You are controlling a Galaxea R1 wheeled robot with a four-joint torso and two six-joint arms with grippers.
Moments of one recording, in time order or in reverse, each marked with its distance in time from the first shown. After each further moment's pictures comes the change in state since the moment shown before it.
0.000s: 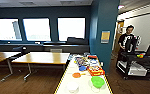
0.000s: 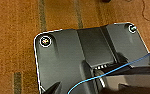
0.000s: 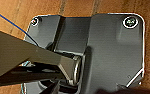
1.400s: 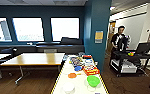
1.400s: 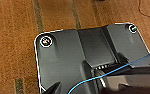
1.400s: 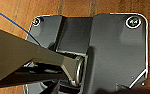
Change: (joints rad) left arm 0.001 0.001 -0.004 0.000 -0.002 0.000; right arm 0.000 0.008 0.000 0.000 0.000 0.000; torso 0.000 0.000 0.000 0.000
